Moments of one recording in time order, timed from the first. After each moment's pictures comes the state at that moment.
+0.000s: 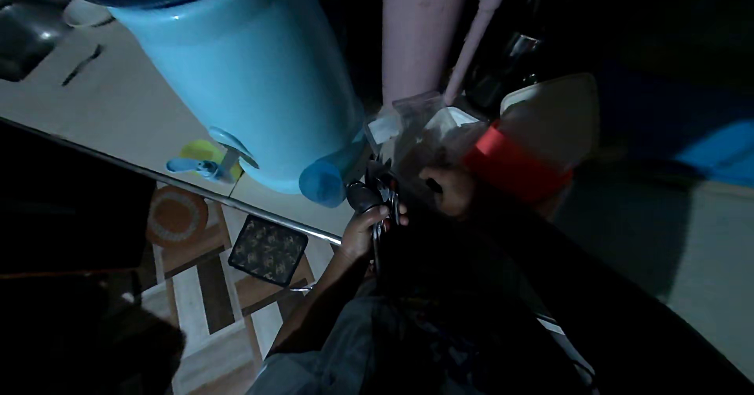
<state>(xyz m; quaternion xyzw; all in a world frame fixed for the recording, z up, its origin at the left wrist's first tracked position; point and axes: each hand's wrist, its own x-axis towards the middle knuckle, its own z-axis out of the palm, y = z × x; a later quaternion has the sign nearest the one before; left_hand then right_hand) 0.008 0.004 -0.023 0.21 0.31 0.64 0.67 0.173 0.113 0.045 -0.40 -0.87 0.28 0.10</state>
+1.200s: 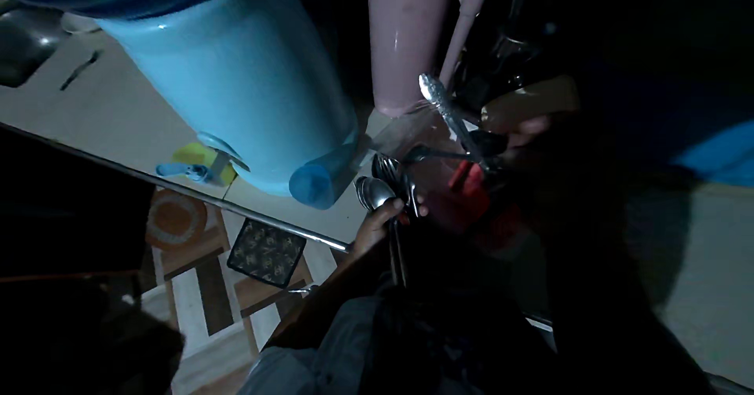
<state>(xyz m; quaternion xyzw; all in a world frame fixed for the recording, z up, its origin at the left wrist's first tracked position) 0.046 0.016 -0.007 0.20 0.26 0.64 0.70 0.243 0.110 0.095 -0.35 -0.61 0.47 0.53</state>
